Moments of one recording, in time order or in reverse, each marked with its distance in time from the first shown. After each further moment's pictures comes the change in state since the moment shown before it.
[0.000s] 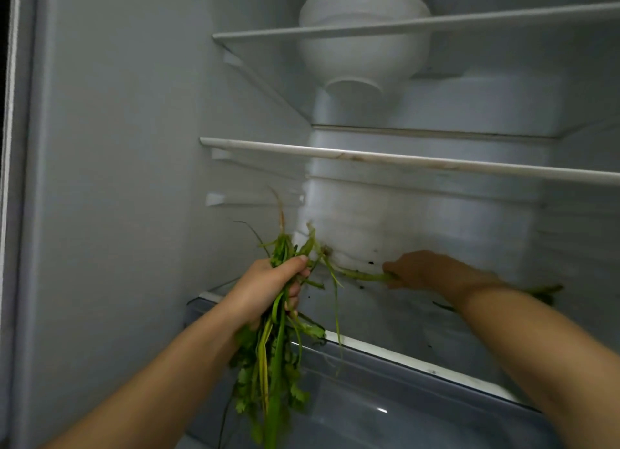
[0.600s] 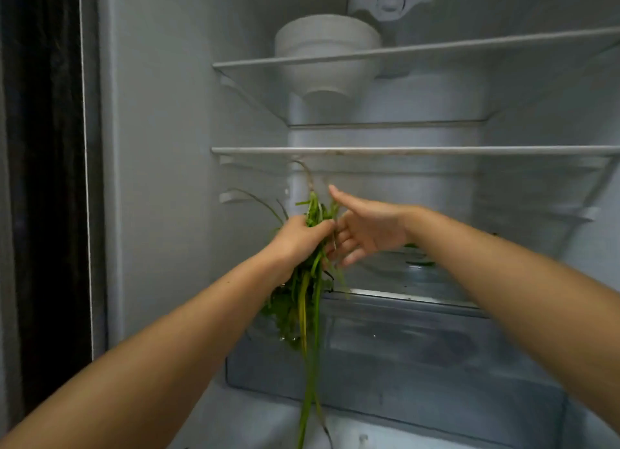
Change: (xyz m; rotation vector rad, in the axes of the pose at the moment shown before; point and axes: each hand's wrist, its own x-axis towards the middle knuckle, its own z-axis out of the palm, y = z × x) left_hand -0.033 0.042 0.030 0.323 -0.026 0.188; right_hand -0.141 -0.097 -0.096 1.643 -0.171 -0.261
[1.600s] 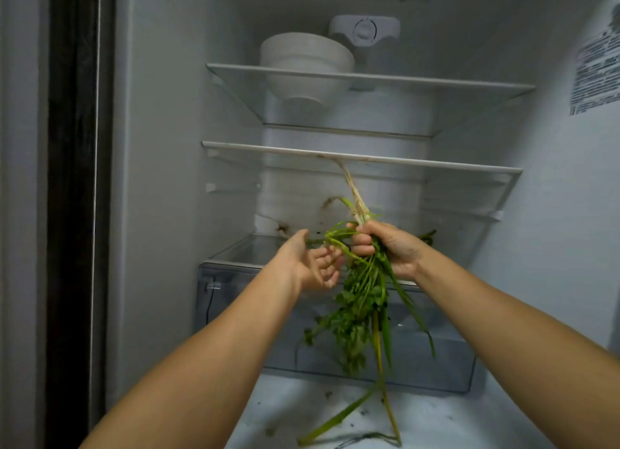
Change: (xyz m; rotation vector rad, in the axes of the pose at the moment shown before) left_hand -0.027 -0.003 0.032 -0.874 -0.295 -0.694; right_hand -0.078 0.042 0.043 0.753 0.286 -0.293
